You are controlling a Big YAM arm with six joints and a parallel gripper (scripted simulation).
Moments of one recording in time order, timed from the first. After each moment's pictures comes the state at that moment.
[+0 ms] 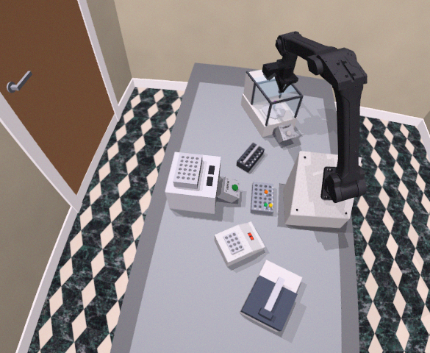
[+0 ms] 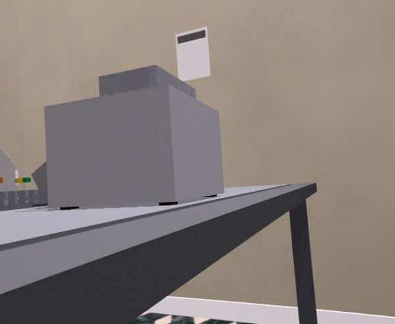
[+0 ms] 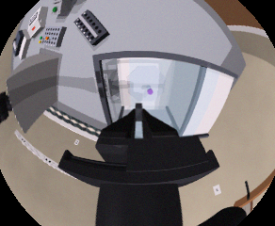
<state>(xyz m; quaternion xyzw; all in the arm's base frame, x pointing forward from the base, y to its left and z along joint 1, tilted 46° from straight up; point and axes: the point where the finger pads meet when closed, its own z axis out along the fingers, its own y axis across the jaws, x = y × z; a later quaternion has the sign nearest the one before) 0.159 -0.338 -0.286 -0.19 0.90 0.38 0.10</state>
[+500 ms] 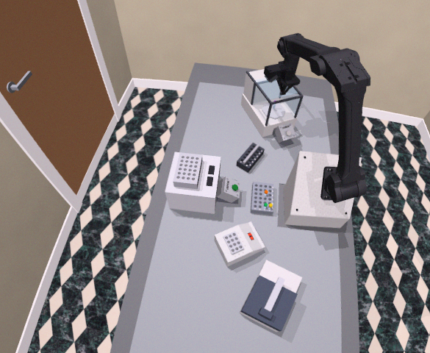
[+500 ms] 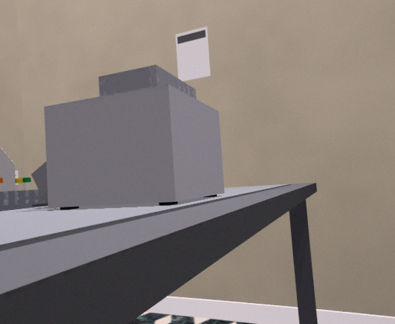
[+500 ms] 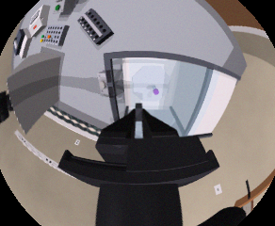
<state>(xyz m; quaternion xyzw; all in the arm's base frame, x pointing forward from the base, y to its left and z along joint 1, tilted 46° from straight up) 0.153 -0.329 -0.277 -0.19 0.90 0.38 0.10</state>
